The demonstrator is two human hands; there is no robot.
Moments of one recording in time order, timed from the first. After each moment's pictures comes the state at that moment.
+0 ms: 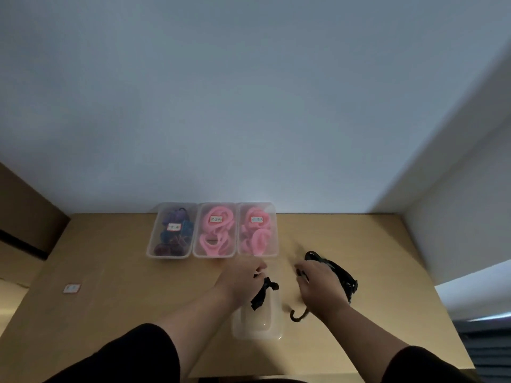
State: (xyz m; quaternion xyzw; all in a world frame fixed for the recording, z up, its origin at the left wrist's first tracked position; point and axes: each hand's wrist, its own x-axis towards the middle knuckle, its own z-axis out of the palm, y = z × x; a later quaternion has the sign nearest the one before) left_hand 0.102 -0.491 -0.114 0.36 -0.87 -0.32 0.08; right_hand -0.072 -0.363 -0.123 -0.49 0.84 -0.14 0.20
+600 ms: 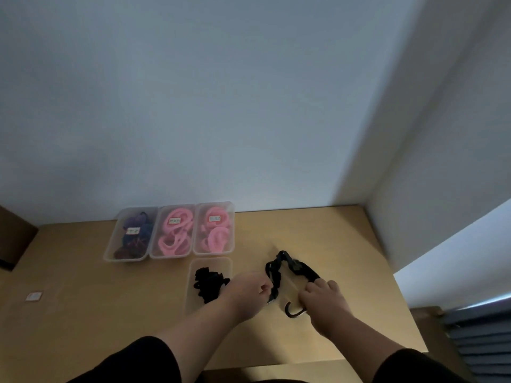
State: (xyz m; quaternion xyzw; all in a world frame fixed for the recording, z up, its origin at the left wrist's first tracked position) left_hand 0.012 -0.397 -0.110 0.32 -0.89 -0.32 -0.07; right_hand -0.160 -0.259 -0.159 -0.61 0.76 0.18 0.14
